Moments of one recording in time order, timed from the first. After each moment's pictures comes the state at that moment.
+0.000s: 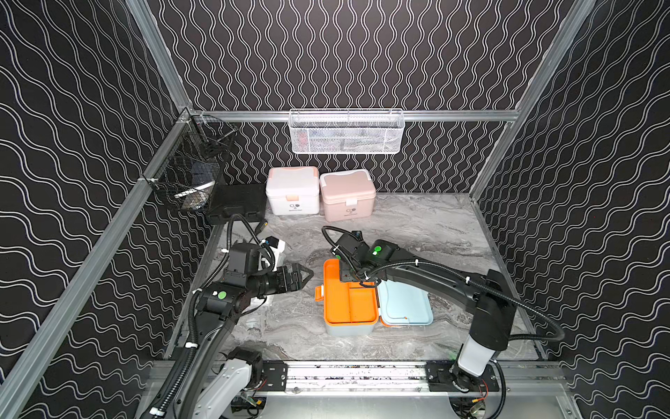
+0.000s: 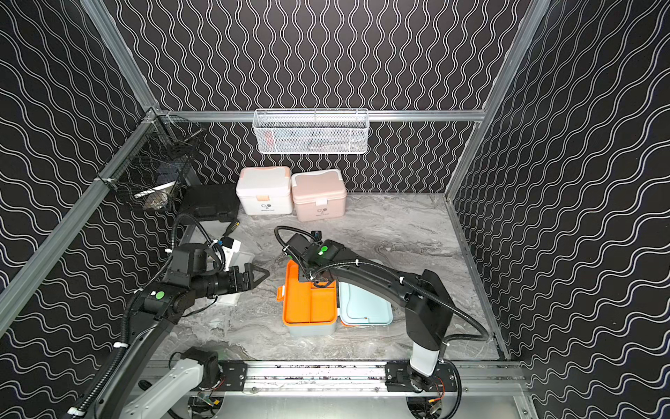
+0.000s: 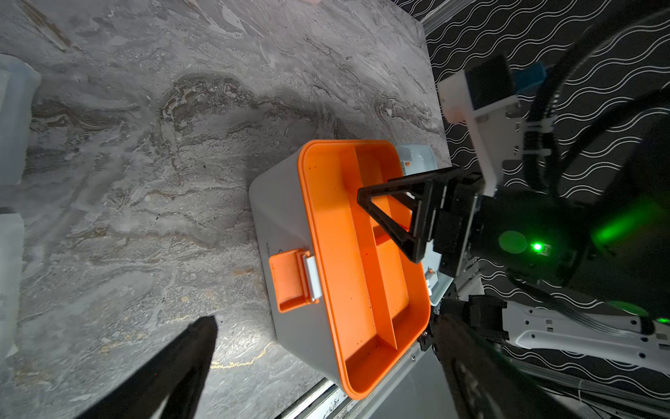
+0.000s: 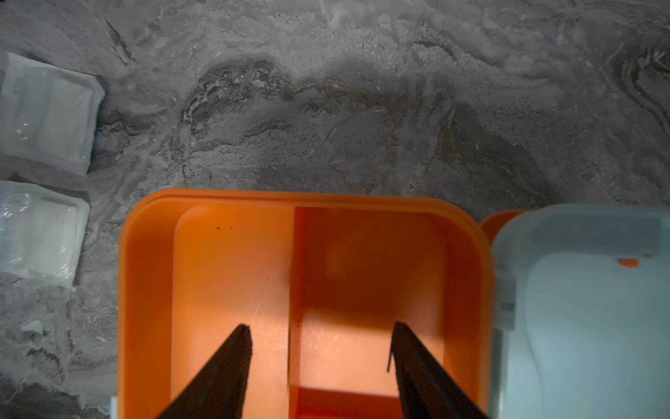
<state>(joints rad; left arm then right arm) -0.14 0.81 0.85 -0.79 0.56 -0.46 0.99 1.79 1.53 -0.94 0.31 0.87</state>
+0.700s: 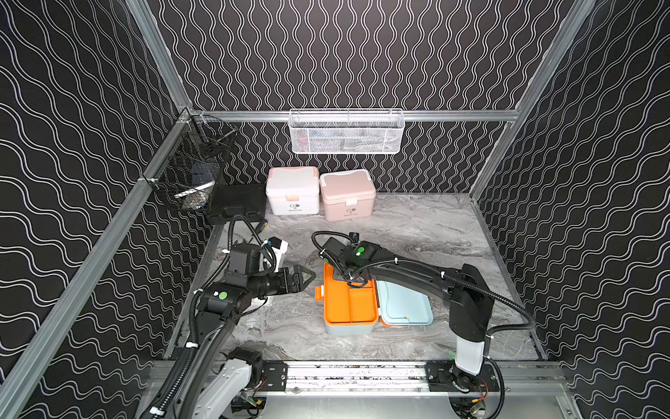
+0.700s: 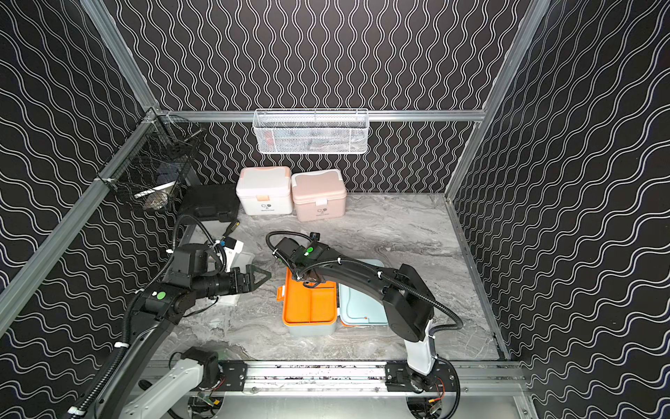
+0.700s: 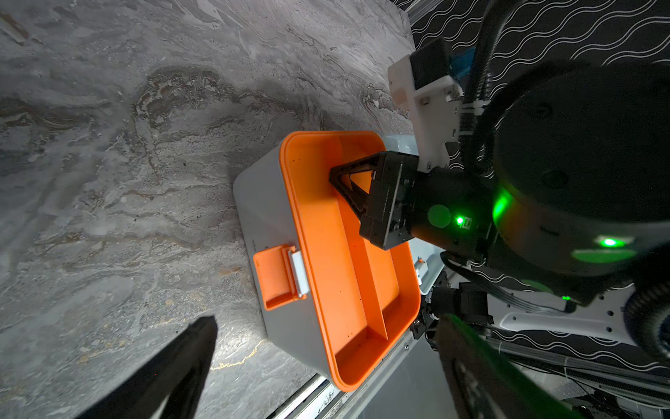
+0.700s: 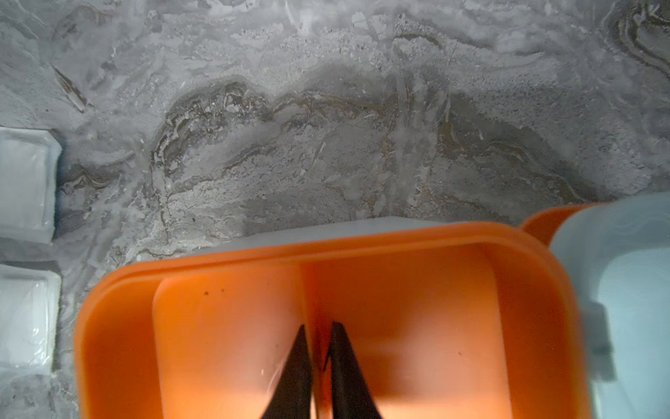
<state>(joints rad) -0.15 0.82 0.84 -0.78 0.60 -0.45 1.01 1.94 1.60 -0.95 0.40 1.05</state>
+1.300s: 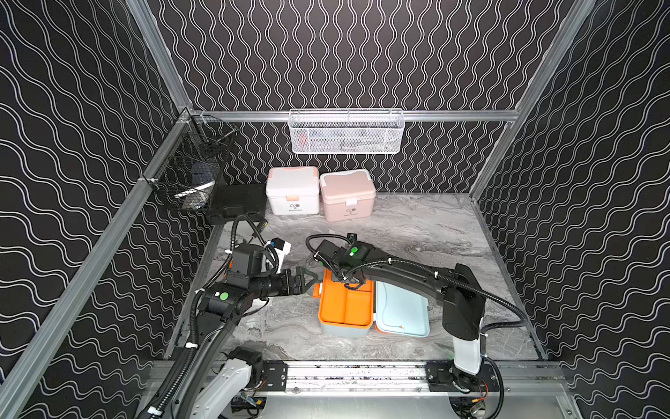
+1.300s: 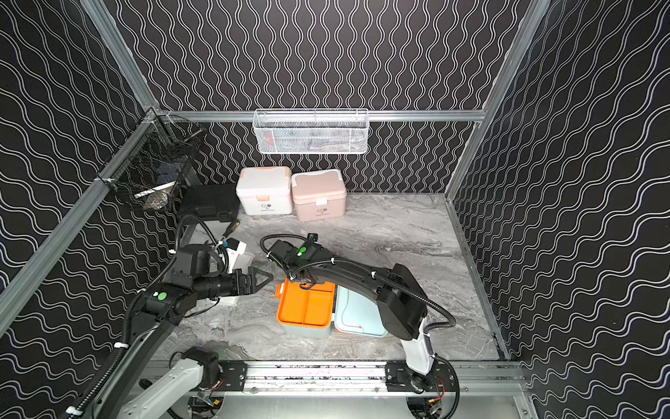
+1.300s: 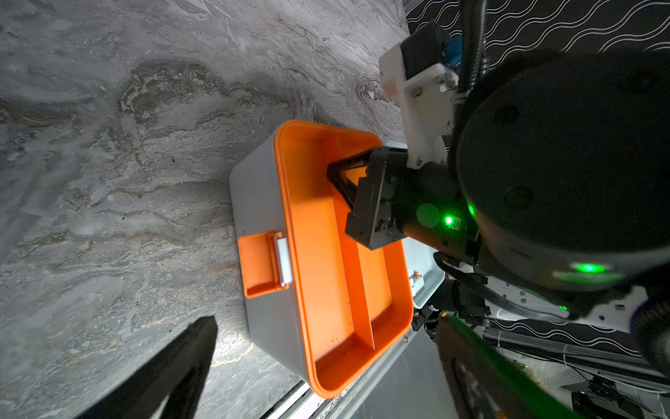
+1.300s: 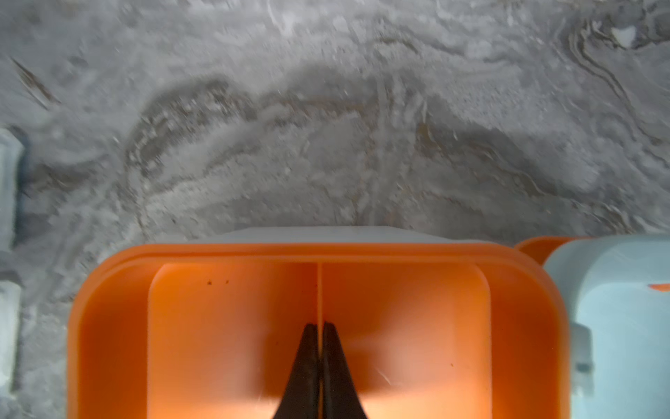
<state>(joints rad) -0.19 0.81 0.84 -0.78 0.59 -0.45 1.05 1.97 1.70 -1.09 0.44 1.07</state>
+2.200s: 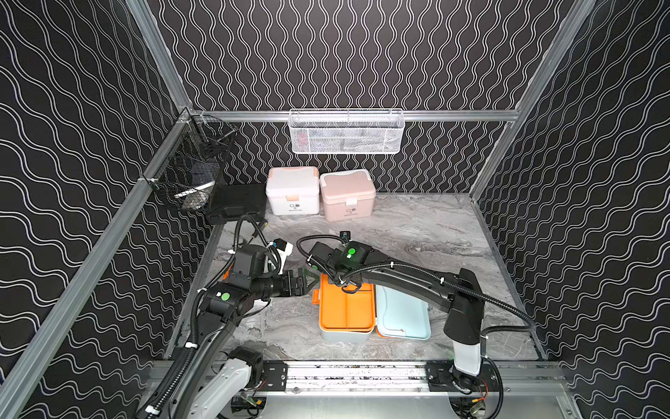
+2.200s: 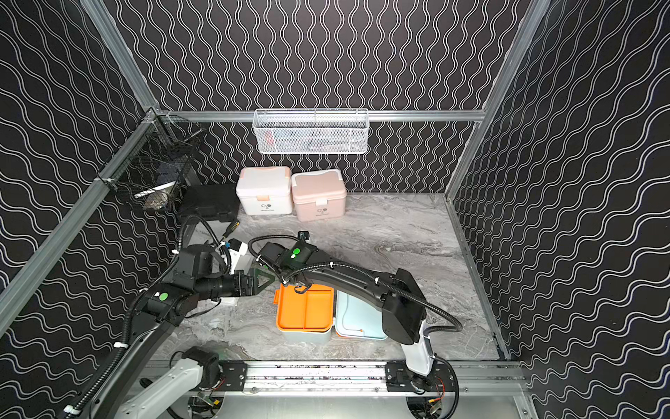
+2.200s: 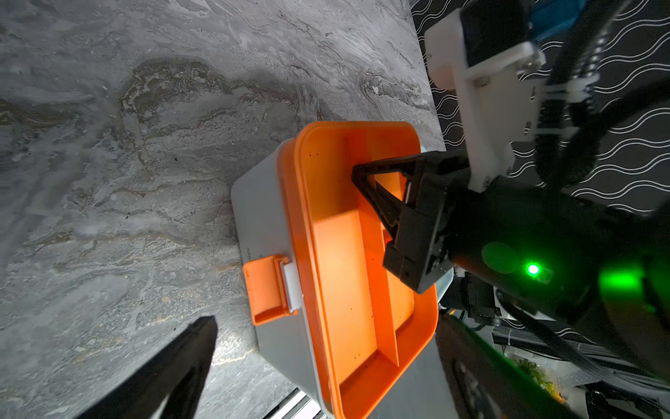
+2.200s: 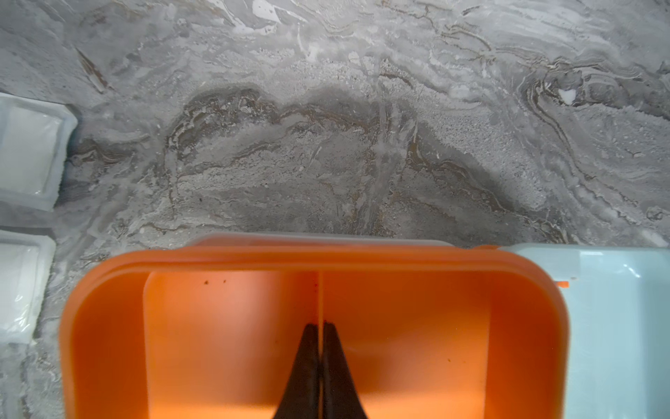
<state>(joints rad) -0.22 0.82 0.84 -0.78 0.55 -0.45 1.11 1.95 1.80 -1.18 0.54 1.02</state>
